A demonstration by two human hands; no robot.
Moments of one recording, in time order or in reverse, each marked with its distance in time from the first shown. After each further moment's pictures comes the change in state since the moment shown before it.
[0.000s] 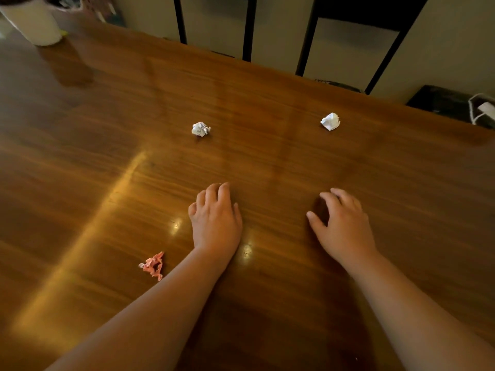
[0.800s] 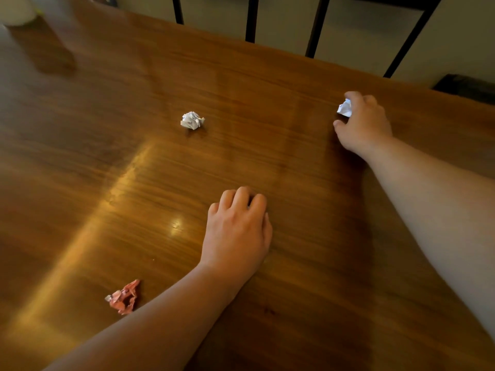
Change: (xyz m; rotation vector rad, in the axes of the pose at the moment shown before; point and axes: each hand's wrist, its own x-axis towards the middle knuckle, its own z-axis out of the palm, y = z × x) left_hand 0.010 0.018 0.029 0.048 0.074 0.336; right_hand 0.214 0.014 -0.022 0.041 0.255 0.058
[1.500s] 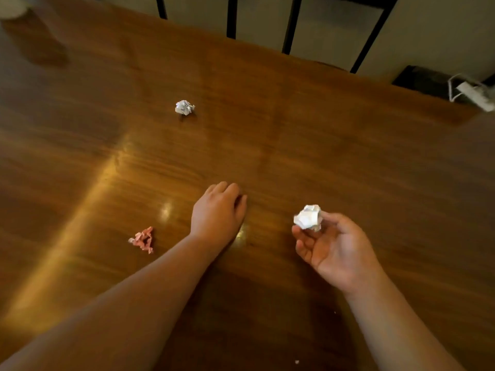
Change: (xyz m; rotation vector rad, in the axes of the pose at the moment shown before) left_hand -0.035 0.004 -0.034 -0.160 -0.095 -0.053; right_hand -0.296 -0.009 -0.068 1.817 -0.614 0.965
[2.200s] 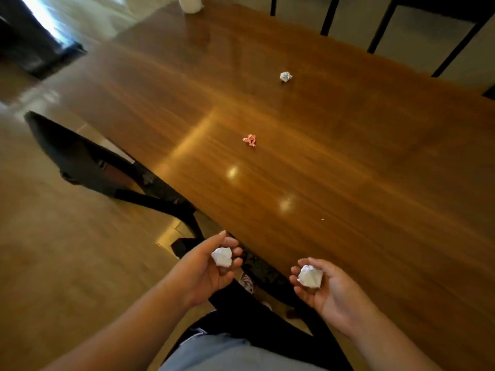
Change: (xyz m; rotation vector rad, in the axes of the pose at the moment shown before) left_hand -0.396 0.073 -0.206 -1.780 -0.262 -1.250; right_hand -0.253 0.191 -0.057 -0.319 0.065 0.380
